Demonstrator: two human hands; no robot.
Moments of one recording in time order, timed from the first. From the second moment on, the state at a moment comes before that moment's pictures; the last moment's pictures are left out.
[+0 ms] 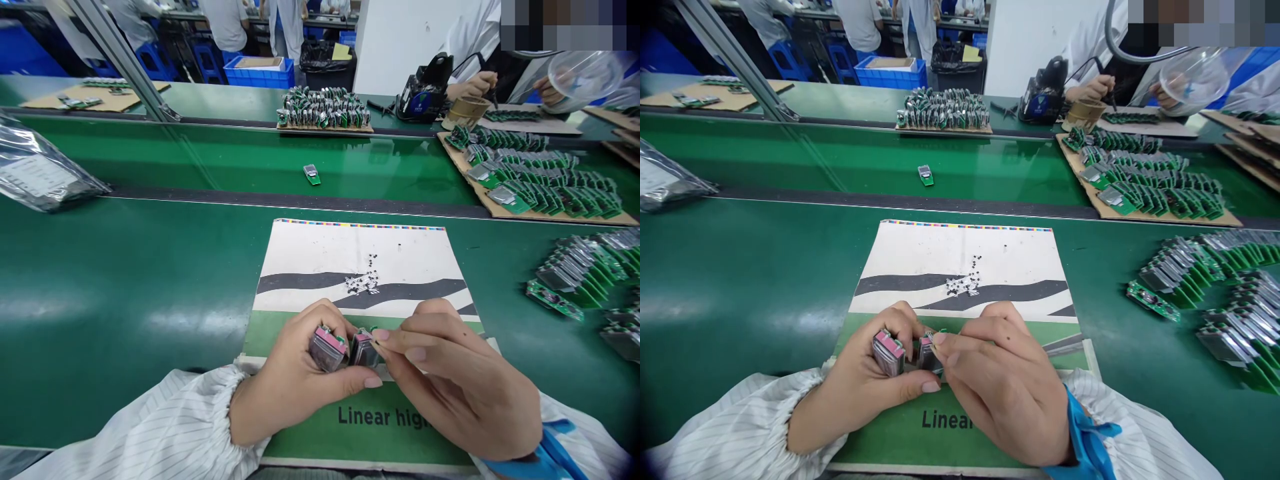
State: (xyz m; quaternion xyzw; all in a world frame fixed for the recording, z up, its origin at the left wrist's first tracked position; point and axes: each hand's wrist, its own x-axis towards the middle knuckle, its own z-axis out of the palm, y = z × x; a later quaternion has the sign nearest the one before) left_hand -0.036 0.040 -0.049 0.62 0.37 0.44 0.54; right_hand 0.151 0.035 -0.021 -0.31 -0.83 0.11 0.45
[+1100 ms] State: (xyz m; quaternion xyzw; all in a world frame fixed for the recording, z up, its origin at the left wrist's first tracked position) left_hand -0.036 0.038 -0.048 0.67 0.37 0.44 0.47; right_hand 0.144 0.029 -0.045 -0.34 -0.69 0.37 0.53
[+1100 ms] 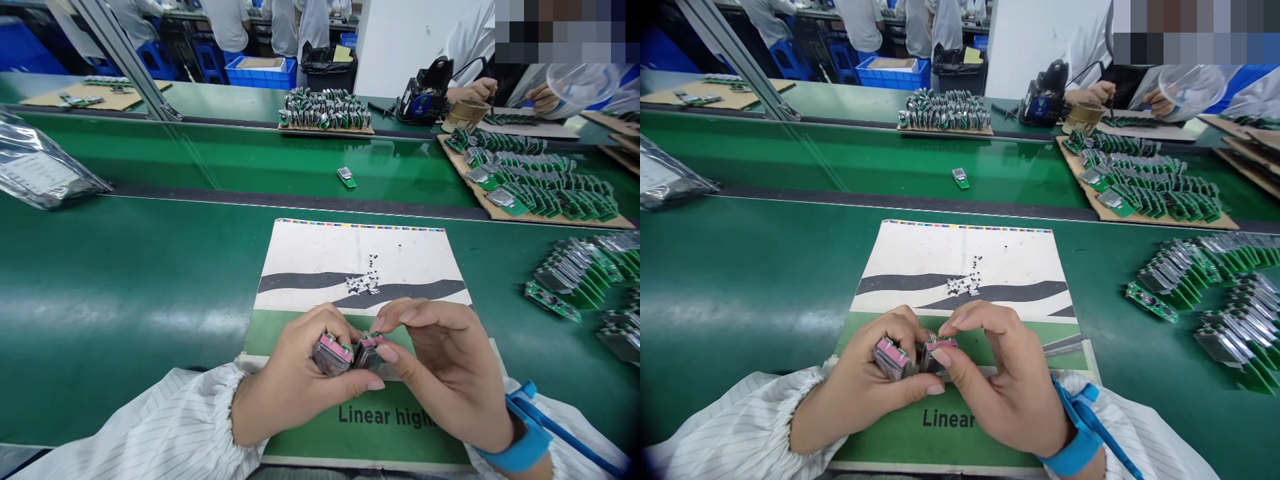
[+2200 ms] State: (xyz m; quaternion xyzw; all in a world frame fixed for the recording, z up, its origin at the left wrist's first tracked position) left_hand -0.037 0.157 -0.036 0.80 0.48 0.28 0.25; right_hand 0.271 0.025 -0.056 -0.58 -0.70 0.18 0.37
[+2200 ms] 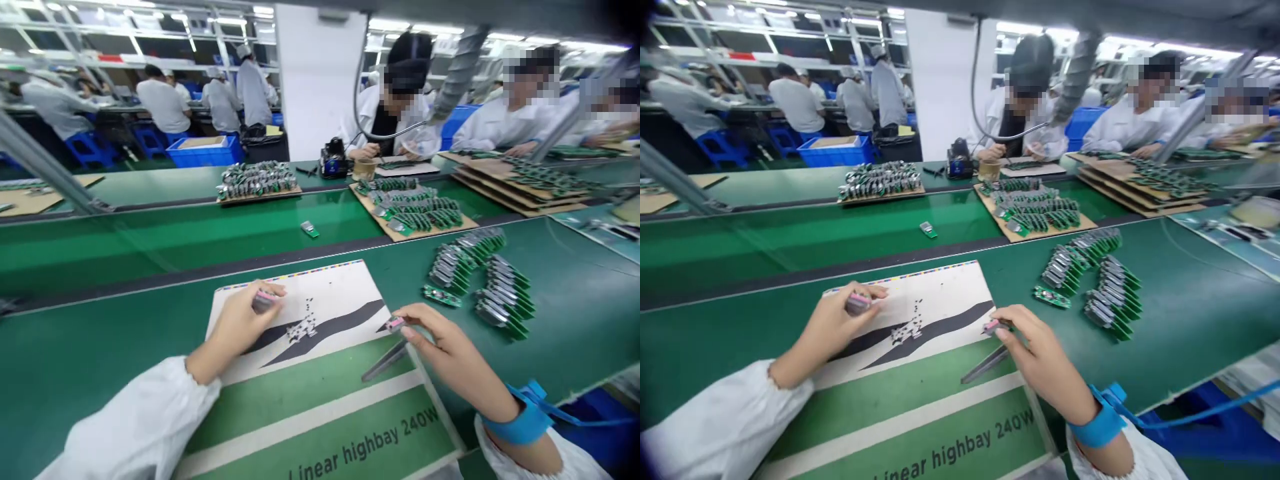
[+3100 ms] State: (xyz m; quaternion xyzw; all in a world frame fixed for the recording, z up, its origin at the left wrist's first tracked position) left_hand 0.123 0.345 -0.034 0.64 0.61 0.30 0.35; right_hand 0.335 -0.004 -0.091 -0.69 -0.64 -0.16 0.31
